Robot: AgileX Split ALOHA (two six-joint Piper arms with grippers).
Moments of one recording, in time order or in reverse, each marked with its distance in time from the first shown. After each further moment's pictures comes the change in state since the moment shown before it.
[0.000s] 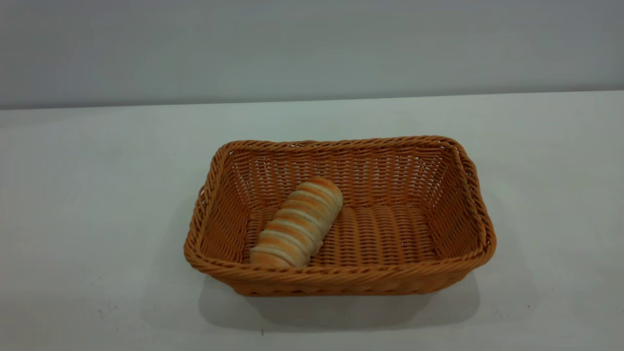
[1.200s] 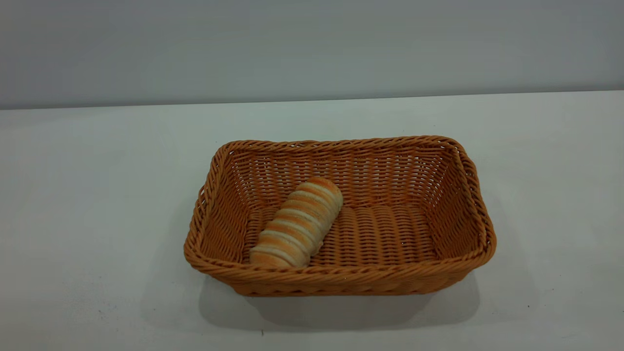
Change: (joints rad) left arm 0.000 -0.181 0.100 0.074 0.095 -0.052; right arm 0.000 -0.003 0.001 -0.034 0.000 0.078
